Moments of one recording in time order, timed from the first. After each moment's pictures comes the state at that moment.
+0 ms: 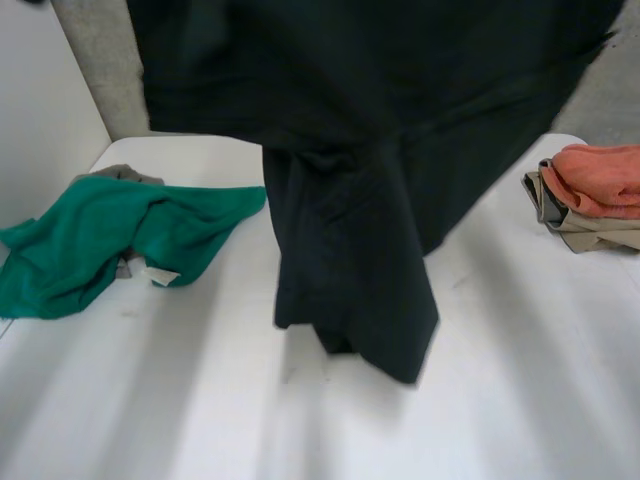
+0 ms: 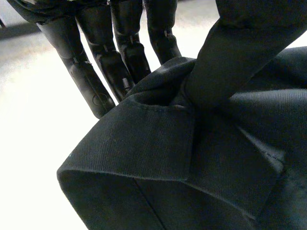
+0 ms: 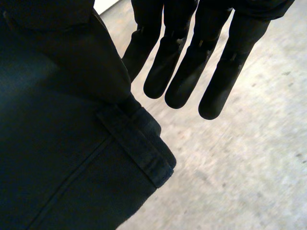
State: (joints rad) left arm 4.10 -1.54 -1.10 3.36 -1.66 3.34; right arm 1.76 -1.61 0.99 0.16 1.19 2.84; left_hand 1.15 1.20 1.19 1.20 0.97; right_hand 1.11 1.17 1.19 1.20 1.01
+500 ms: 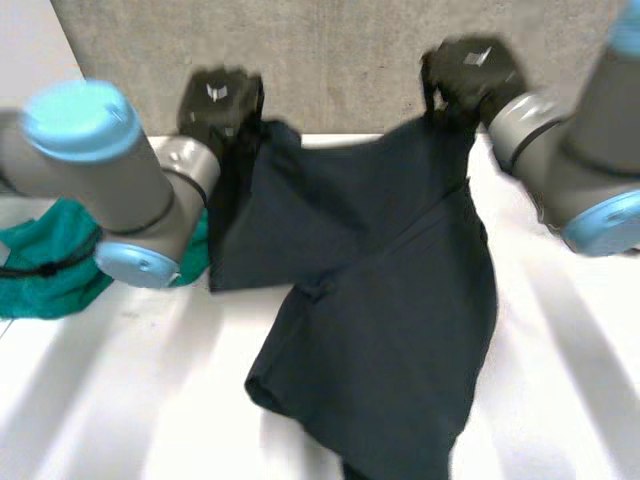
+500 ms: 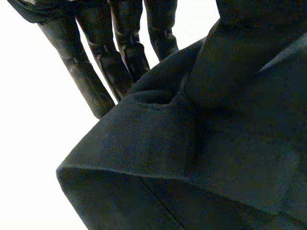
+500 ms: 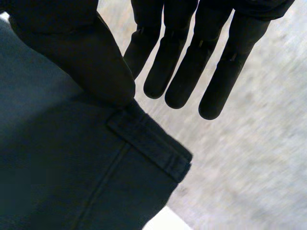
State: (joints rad) left arm 4.24 -2.24 -1.02 3.41 -1.53 3.34; right arm 1.98 -1.00 0.89 0.04 1.40 2.89; left_hand 1.15 1.20 1.19 1.20 0.97; right_hand 1.13 1.17 1.19 1.20 1.01
